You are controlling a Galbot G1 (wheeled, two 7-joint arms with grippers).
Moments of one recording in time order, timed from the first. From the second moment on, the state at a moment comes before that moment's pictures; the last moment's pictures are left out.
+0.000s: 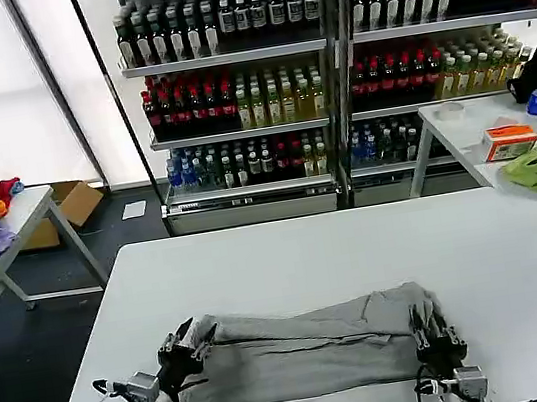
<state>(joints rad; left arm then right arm) 1.39 -1.00 -0.37 -2.00 -0.35 0.33 -0.03 -1.56 1.28 0.47 2.02 0.21 -0.19 0.31</state>
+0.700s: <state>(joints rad) 1.41 -1.20 -0.44 -2.00 -0.48 0.39 -0.19 -1.59 1.26 0.51 2.19 0.24 -0.18 0.31</state>
